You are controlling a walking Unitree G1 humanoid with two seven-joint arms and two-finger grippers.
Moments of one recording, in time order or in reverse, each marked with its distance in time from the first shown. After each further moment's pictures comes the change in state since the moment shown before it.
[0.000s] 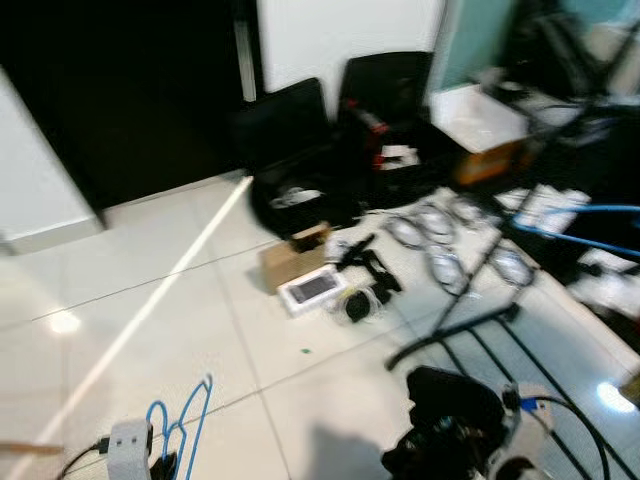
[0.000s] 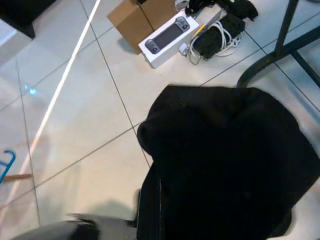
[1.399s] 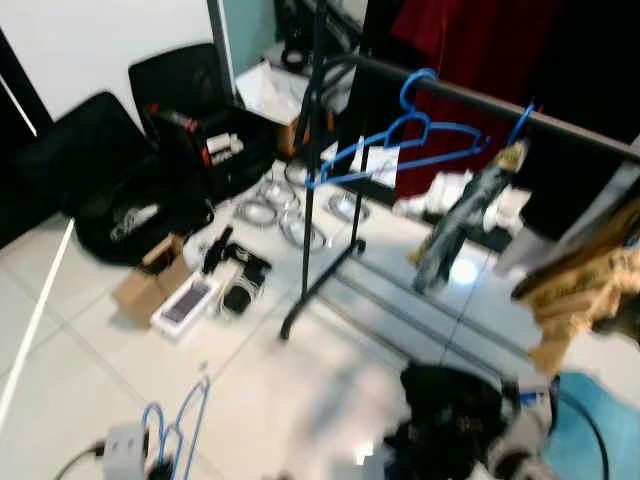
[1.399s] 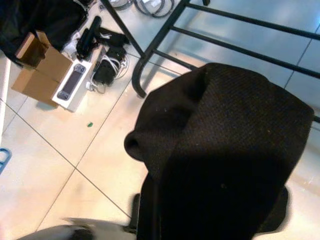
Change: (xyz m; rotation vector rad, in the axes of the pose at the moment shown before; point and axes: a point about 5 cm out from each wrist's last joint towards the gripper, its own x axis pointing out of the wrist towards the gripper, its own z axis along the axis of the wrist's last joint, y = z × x) left arm 0.007 -0.003 0.014 0.001 -0.044 -0.008; right arm 0.000 -0.001 0.007 -0.015 -0.019 -0.009
